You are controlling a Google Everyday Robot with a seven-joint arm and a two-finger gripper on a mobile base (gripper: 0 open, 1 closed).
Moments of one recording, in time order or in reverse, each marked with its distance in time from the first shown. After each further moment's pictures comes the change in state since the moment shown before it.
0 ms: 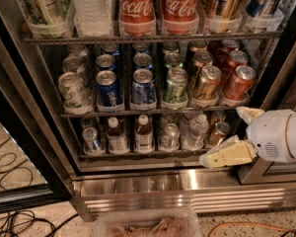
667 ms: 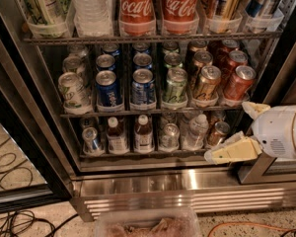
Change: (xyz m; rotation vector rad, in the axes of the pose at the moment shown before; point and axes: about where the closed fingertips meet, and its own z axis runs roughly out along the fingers) arm -0.003 -0.013 -0.011 0.038 -0.006 -0.024
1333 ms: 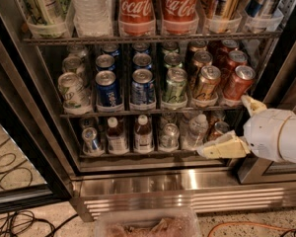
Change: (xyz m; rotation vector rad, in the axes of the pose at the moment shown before) arm -0.008 -0.010 0.015 0.141 -0.082 -0.082
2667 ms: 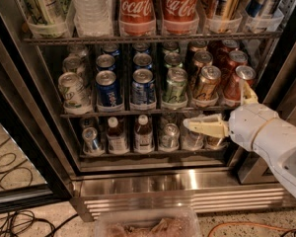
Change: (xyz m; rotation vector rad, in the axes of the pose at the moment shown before) arm -0.037 -0.037 0.033 0.228 -0.323 0.052
